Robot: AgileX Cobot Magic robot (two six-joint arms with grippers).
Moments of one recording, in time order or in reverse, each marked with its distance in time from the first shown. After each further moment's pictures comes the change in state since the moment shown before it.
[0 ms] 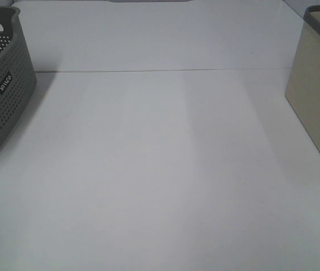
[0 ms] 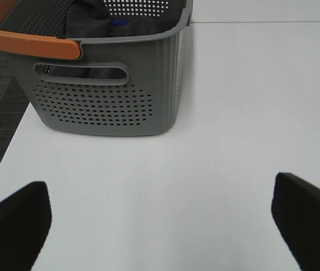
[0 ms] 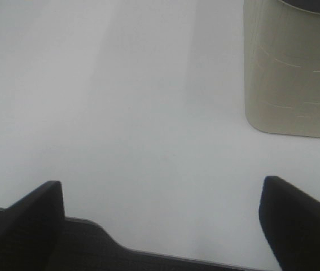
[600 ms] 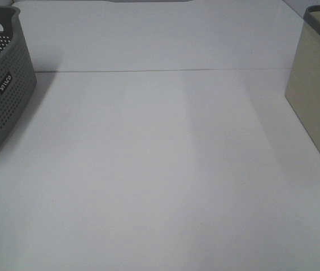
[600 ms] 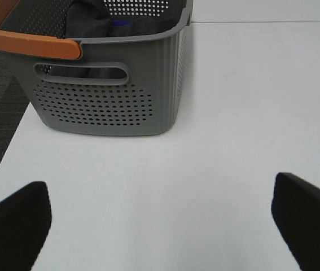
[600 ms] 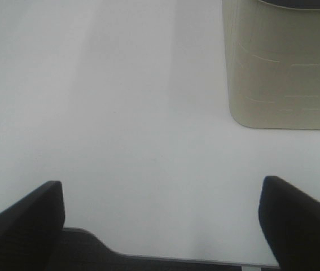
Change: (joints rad) left arm 0.000 0.000 0.000 0.000 0.000 0.000; right arm -0.080 0.000 0.000 0.006 -0.001 0.000
